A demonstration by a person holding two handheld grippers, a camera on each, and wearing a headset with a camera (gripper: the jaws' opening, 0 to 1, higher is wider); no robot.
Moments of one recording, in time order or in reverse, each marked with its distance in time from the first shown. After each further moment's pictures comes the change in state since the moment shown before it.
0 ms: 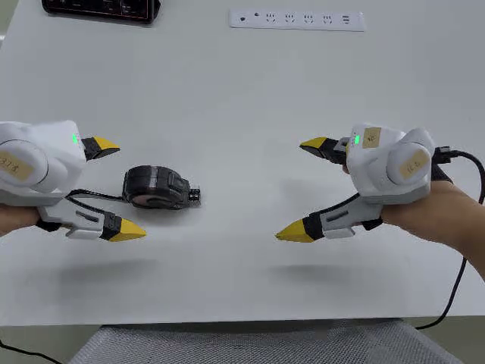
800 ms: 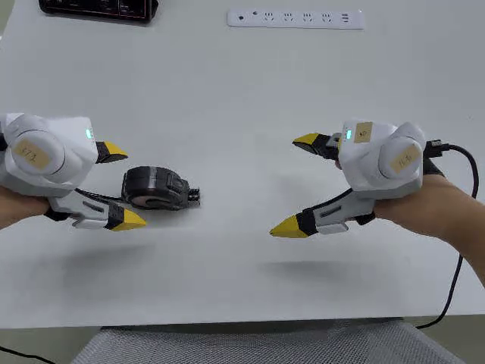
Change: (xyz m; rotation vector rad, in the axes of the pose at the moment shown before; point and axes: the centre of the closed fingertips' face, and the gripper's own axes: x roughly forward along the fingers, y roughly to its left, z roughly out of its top) left arm 0.011 0.004 -0.007 0.018 0.069 -0.040; right arm 0.008 -0.002 0.007 -0.010 -0.006 0.010
